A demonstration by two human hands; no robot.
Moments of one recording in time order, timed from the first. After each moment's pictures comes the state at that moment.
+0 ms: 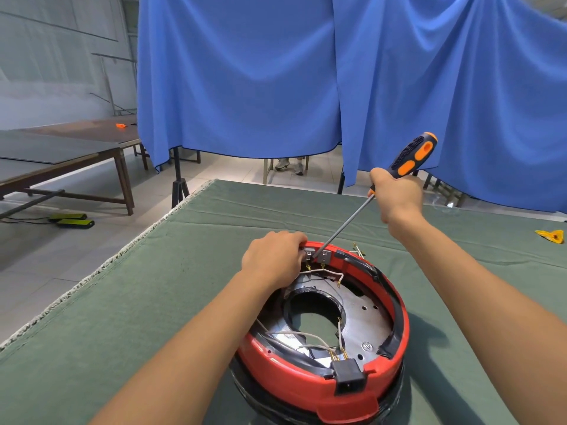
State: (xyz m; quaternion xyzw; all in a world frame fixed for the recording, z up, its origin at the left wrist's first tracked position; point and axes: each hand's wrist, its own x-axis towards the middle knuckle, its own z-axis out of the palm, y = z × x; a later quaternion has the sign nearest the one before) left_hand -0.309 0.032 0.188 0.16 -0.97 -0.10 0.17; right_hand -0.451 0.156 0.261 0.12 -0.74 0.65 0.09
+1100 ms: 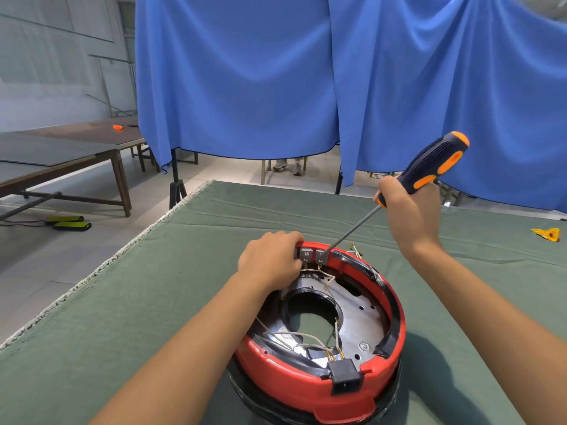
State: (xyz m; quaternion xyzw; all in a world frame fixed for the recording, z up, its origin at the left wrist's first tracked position) left_hand -0.309 0.030 0.185 0.16 -0.97 -0.11 0.16; right_hand -0.417 0.186 0.252 0.27 -0.69 0.64 0.18
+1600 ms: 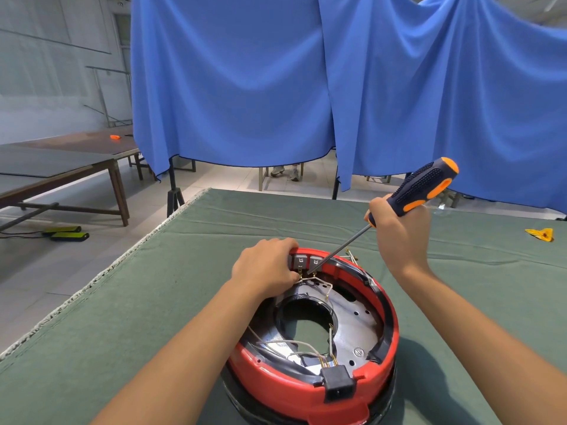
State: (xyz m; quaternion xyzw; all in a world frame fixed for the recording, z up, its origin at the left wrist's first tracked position) left_hand -0.310 0.029 0.185 0.17 -0.96 -0.12 0.16; right_hand -0.404 0.190 0.236 0.28 -0.65 0.68 0.18
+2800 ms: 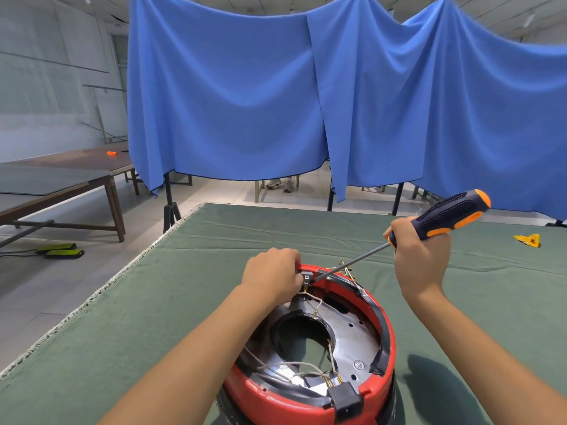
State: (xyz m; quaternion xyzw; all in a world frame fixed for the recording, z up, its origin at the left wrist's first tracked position) left_hand -0.321 0.046 0.196 0.18 -0.97 -0.09 0.16; right_hand -0.412 0.218 0.227 0.22 -0.60 0.73 0.22
